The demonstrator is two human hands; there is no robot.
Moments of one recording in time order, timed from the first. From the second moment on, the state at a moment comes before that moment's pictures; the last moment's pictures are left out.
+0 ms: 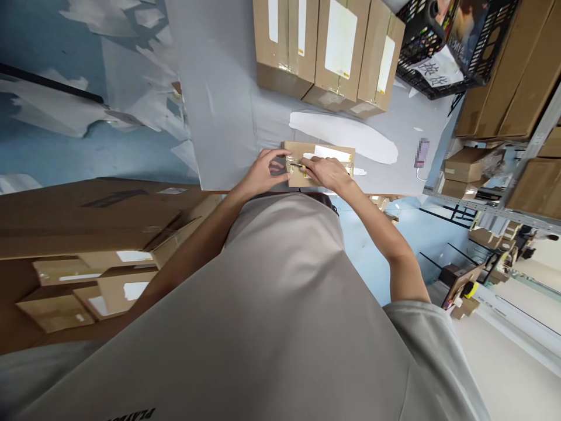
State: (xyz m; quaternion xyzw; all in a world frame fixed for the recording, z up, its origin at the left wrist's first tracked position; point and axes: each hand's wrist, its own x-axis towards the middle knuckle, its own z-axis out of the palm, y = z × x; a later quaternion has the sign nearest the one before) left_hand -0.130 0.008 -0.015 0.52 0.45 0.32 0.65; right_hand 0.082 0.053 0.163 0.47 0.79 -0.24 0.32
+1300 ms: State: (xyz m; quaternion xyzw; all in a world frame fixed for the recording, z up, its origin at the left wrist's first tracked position) left_hand -0.086 -0.011 0.008 0.52 0.64 0.36 0.44; right_hand 0.204 0.065 0.188 0.46 0.75 -0.17 0.45
